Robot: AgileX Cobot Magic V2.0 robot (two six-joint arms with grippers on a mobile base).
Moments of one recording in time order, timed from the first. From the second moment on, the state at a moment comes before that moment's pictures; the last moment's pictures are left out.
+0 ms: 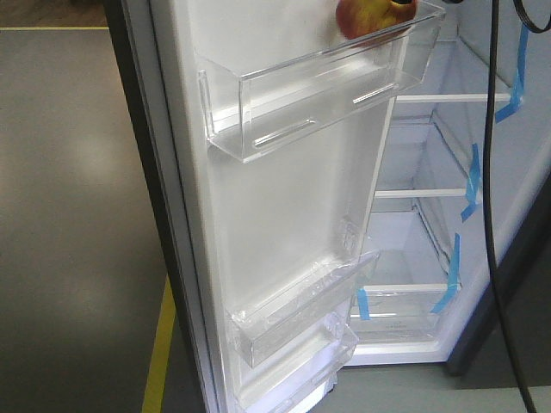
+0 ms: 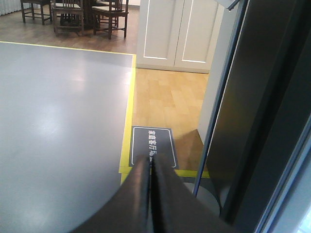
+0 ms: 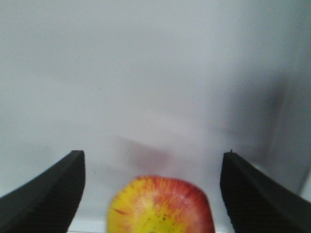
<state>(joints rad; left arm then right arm) -0.09 -0.01 0.03 0.42 0.29 -0.58 0.05 1.72 -1.90 0.96 0.86 -0.89</state>
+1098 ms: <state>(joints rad) -0.09 -0.01 0.03 0.42 0.22 -0.58 0.05 1.17 -1.45 0.99 0.98 -0.93</state>
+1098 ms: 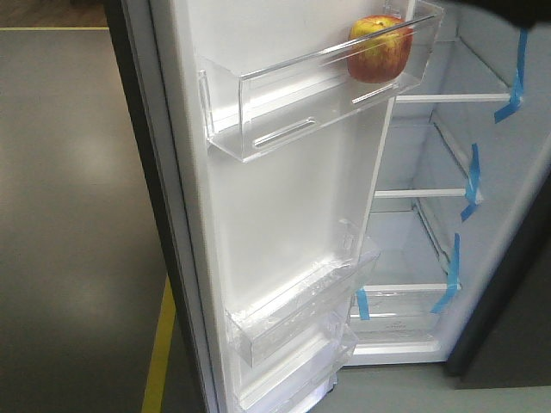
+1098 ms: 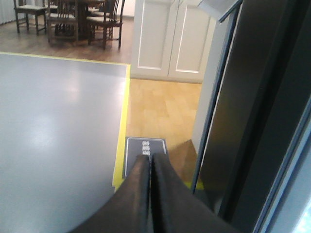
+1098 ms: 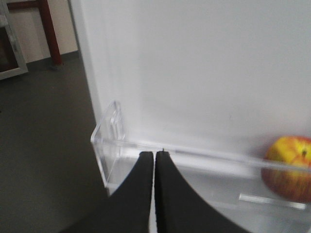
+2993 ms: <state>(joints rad) -0.09 0.79 -0.92 0.64 -0.49 -1.58 0.05 0.25 -0.48 1.02 0.77 -0.79</state>
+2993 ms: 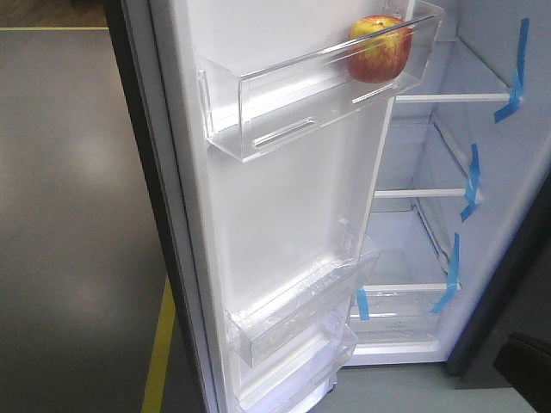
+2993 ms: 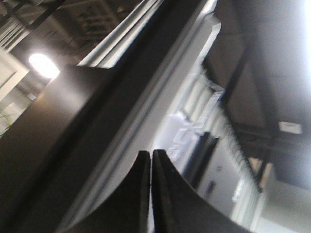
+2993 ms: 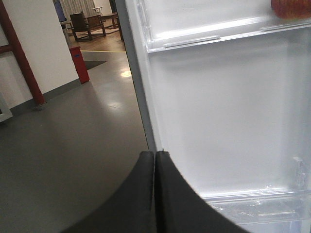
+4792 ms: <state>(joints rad) -0.26 1.74 -1.67 1.41 -1.18 -2.15 0.05 0.25 -0.48 1.02 0.64 -0.85</state>
